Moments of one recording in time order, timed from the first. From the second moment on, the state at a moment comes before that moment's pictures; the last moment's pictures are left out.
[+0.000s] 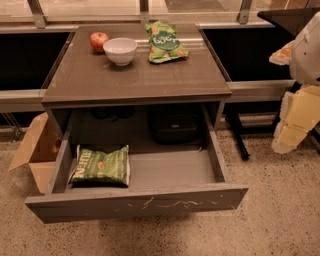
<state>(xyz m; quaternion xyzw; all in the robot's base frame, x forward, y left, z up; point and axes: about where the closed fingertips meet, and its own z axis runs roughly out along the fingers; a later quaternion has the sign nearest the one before) 0.438 -0.215 0.981 -0.60 0.78 -0.04 0.17</state>
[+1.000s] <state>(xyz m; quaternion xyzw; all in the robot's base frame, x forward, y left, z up) 0.463 -0.169 0.938 -0.63 0.75 0.02 0.21</state>
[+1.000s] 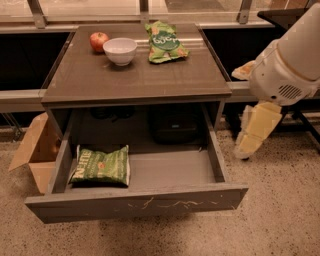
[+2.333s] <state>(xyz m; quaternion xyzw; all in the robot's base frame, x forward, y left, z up) 0.510 -0.049 0.851 -0.66 0.70 0.13 0.25</state>
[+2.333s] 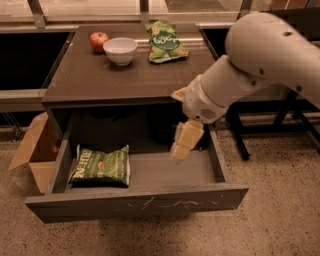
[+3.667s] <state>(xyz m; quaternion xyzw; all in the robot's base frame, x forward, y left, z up) 0.566 0.100 0.709 -0.70 0.65 0.20 0.23</state>
